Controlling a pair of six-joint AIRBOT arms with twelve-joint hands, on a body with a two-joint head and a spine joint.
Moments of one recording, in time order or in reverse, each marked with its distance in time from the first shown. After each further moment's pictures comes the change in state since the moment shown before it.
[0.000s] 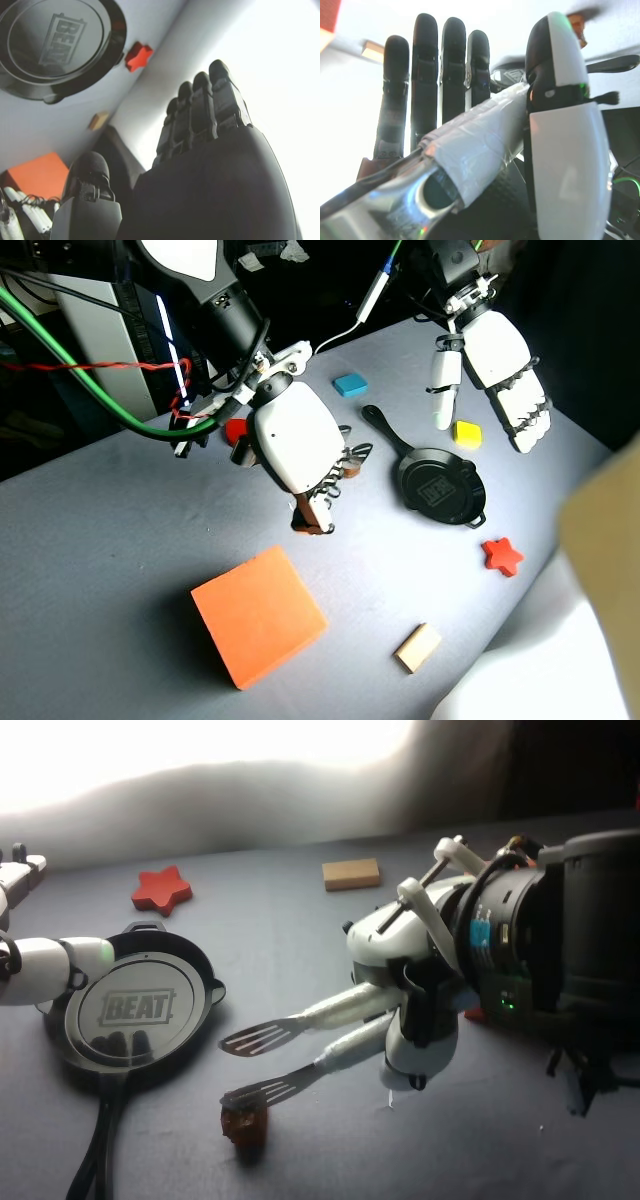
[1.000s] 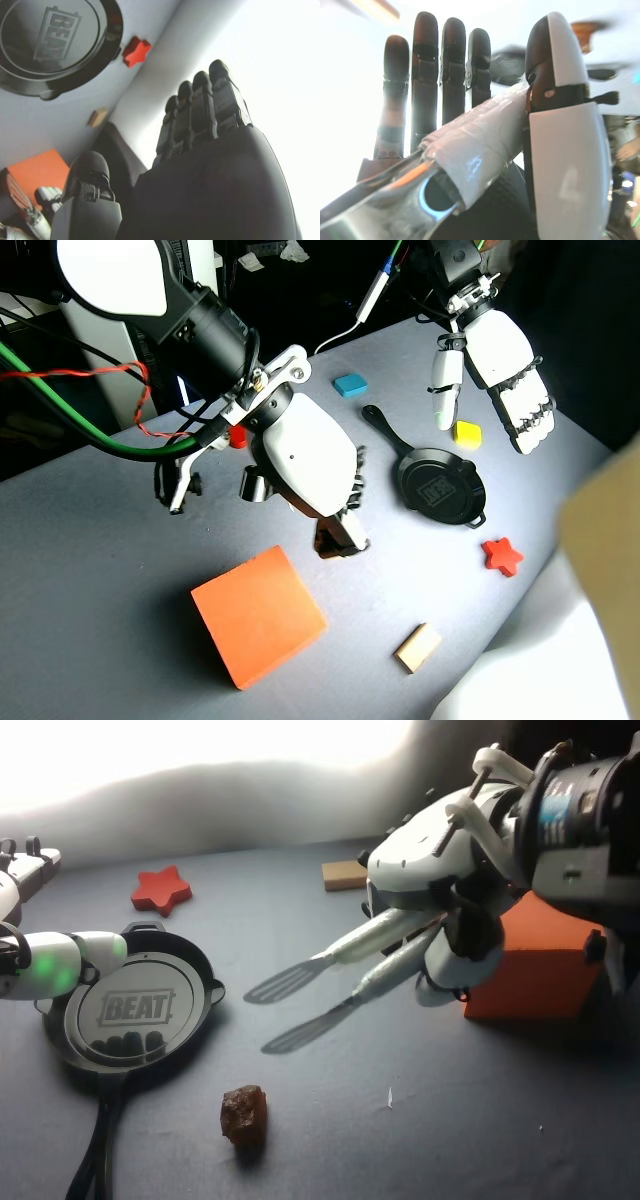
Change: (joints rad) left arm -0.024 0.000 -0.008 0.014 0.016 0.003; right arm 0.073 0.095 0.096 0.145 0.243 -0.411
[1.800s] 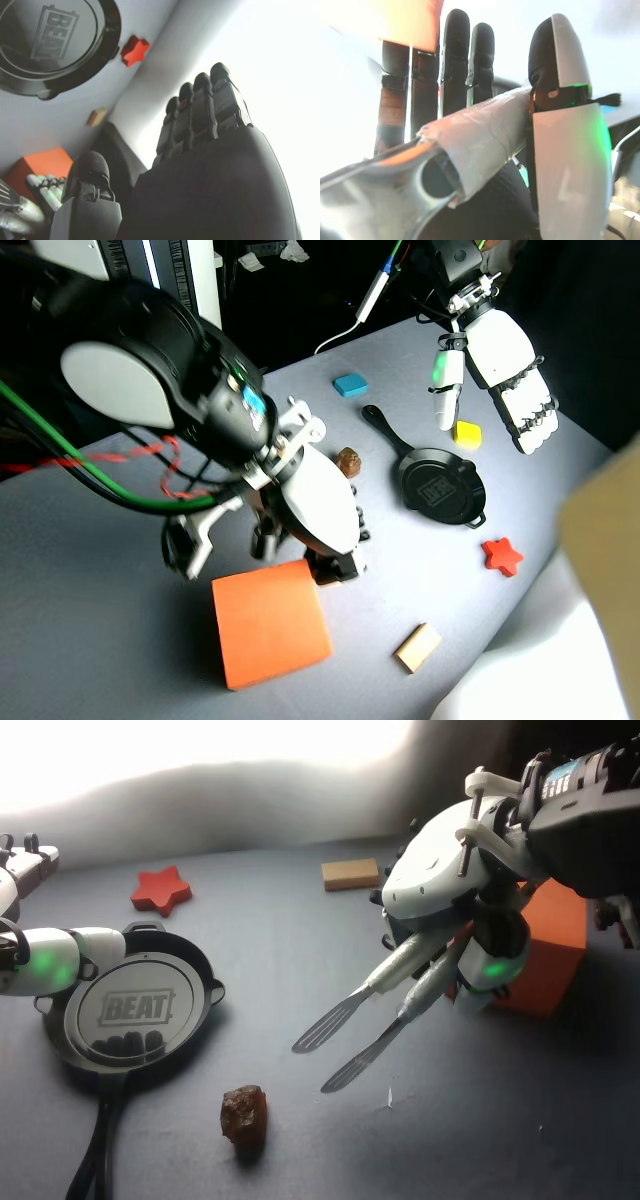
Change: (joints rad) left arm -0.009 0.000 0.004 0.000 0.001 0.007; right arm -0.037 -0.035 0.203 0.530 0.076 -0.737
